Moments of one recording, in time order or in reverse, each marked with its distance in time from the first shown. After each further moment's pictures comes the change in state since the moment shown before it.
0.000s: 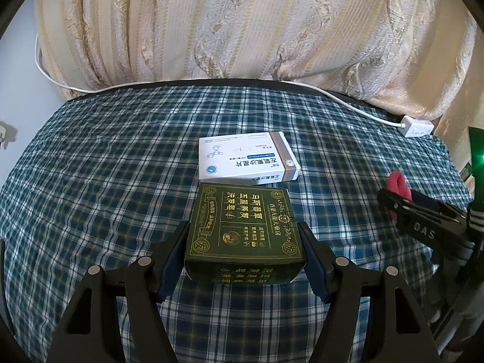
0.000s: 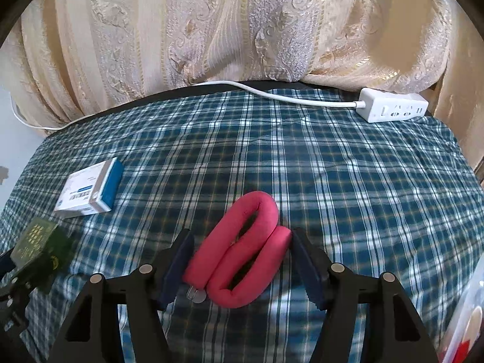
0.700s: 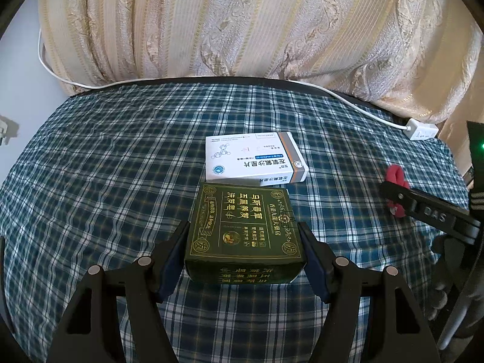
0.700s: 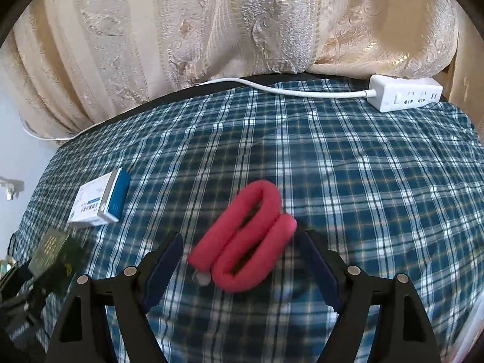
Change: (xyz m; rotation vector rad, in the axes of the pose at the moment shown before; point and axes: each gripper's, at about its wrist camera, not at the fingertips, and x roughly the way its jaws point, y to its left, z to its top) left arm 0.003 0.008 0.001 -0.016 0.009 0.011; right arm 0.020 -0.012 0.019 0.039 0.045 0.072
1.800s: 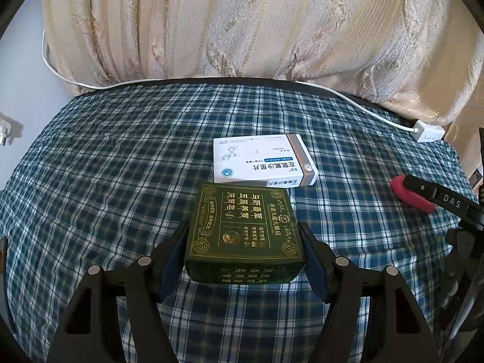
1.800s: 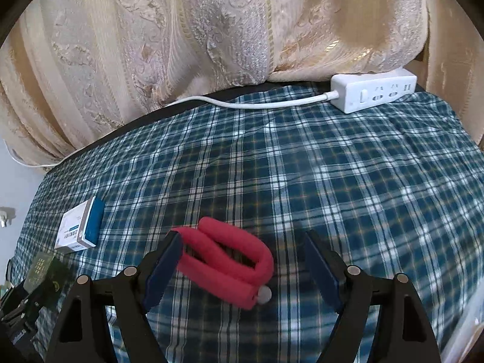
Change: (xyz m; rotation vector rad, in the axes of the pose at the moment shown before) left arm 0.003 0.003 0.001 -0.005 -0.005 0.028; right arm -0.003 -0.036 0.004 0.076 -0.046 -0.017
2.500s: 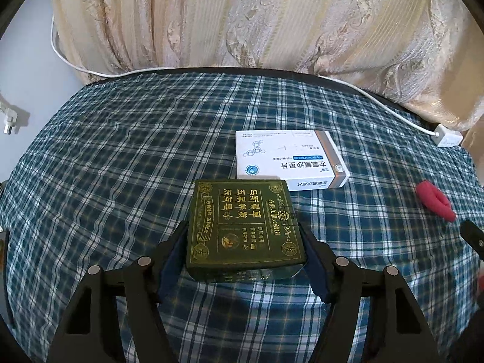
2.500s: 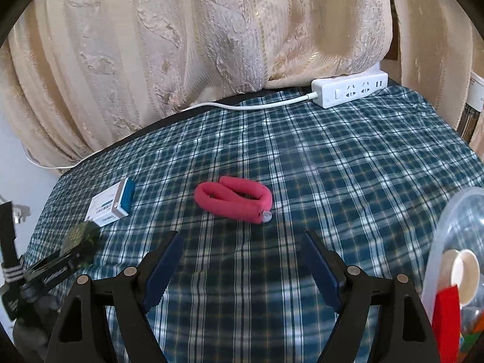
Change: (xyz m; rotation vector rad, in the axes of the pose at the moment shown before) left arm 0.019 0.014 0.004 -0.041 0.028 0.054; right arm -0.062 0.005 -0.042 0.045 -0.054 0.009
